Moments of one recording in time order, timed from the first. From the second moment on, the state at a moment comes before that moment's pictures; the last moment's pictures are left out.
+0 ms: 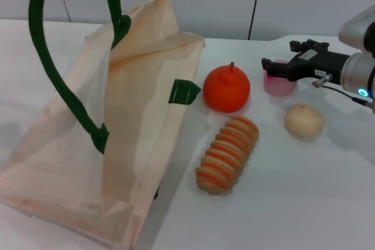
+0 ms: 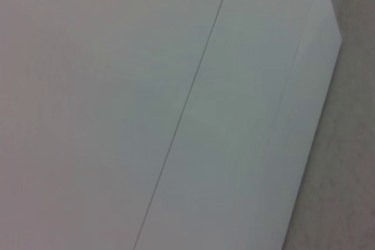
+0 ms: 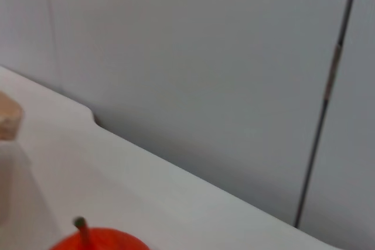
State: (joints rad) left arm -0.75 -1.85 2.86 -0.59 -0.87 1.97 -1.59; right arm 0.89 2.03 -0.53 -0.15 1.20 0.75 -2.05
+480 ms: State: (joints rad) left arm -0.76 -1.86 2.86 -0.59 -0.87 1.97 -1.59; right arm 0.93 2.03 -0.61 -0.10 1.19 0.60 -2.05
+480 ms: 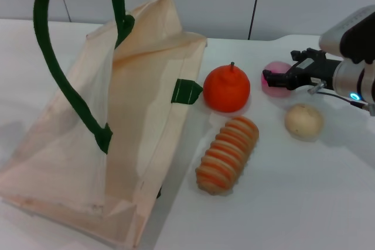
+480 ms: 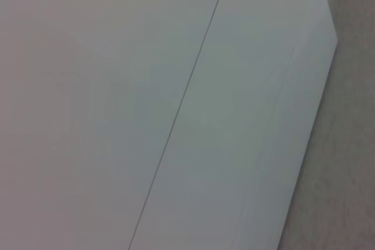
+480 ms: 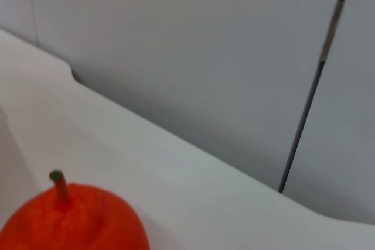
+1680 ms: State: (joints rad) left arm -0.76 -1.86 2.86 -0.59 -0.88 1.97 -1.59; right arm 0.93 2.03 -0.66 -0.11 1.20 0.64 -2.04
